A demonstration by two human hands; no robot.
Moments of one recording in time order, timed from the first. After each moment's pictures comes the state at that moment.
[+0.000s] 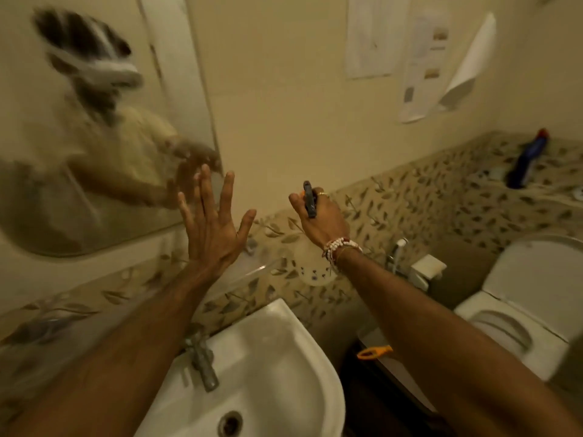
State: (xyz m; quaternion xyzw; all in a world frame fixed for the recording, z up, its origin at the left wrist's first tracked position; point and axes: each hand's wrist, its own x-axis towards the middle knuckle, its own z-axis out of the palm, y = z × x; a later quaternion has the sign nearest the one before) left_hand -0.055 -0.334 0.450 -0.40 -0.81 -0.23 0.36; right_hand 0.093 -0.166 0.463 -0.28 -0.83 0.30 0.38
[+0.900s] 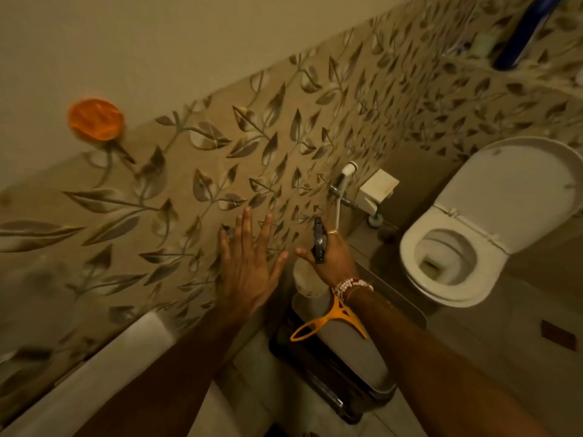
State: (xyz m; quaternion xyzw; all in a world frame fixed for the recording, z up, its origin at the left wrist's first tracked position) left_hand 0.000 -0.014 0.126 -0.54 -0.82 -0.15 0.12; right_hand 0.152 0.120 0.124 -0.43 -0.79 0.38 0.22
